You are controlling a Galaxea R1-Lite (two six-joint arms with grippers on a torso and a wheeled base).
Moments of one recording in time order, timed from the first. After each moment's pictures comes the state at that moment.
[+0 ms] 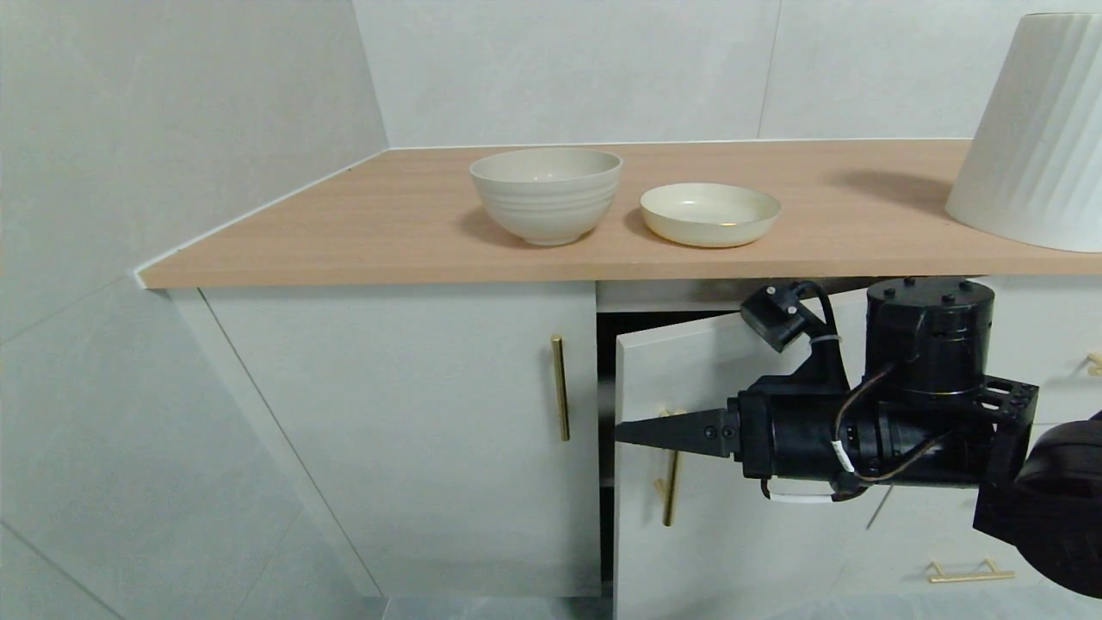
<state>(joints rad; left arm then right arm) 0.00 0.00 0.00 0.00 0.02 0.00 0.64 1.71 -0.75 -0.77 0.66 0.60</state>
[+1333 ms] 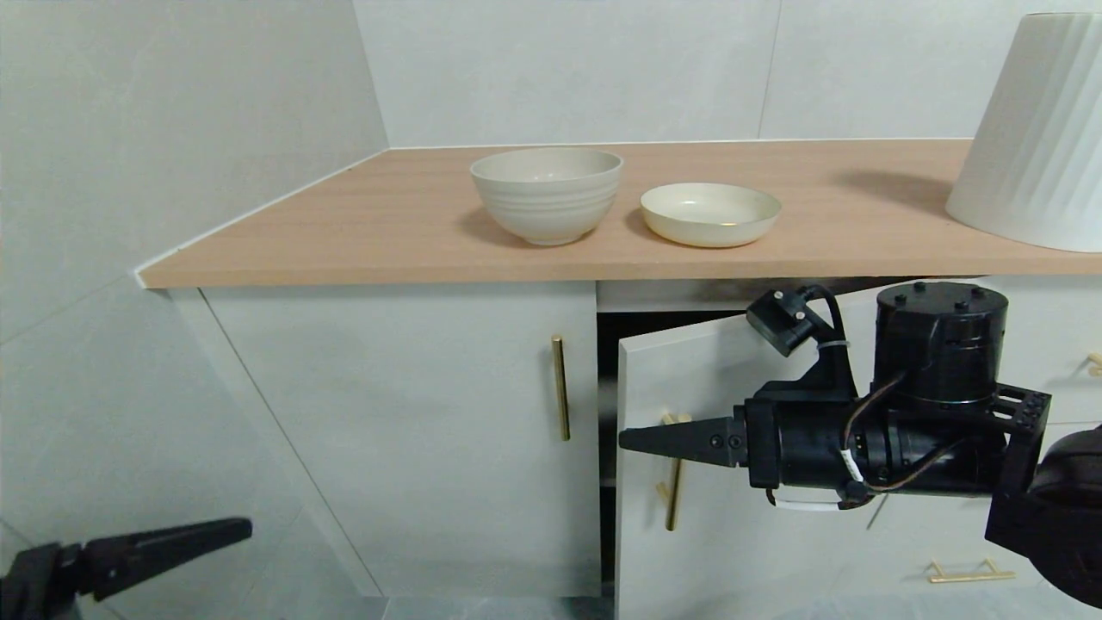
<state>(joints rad) -0.17 0.87 -0.47 -0.03 -0.62 -0.04 0.64 1.69 -0.72 -0.78 0.65 0.59</state>
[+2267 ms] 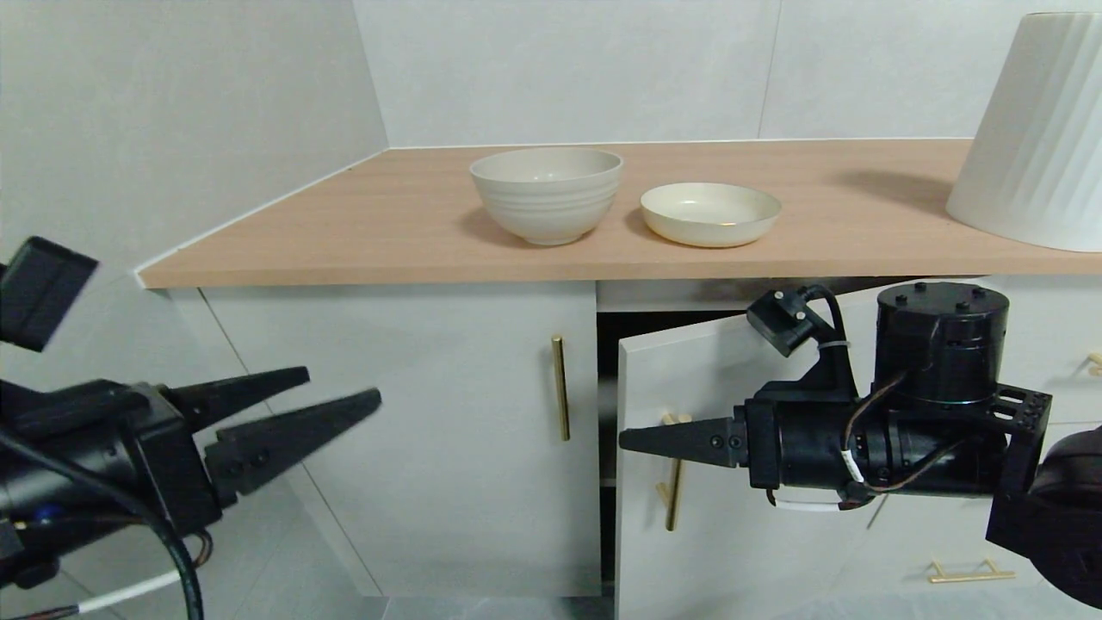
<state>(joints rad) -0.35 1.11 -0.59 -0.31 -0.30 -0.21 0.64 1.69 -0.72 -0.78 0.65 0.59</state>
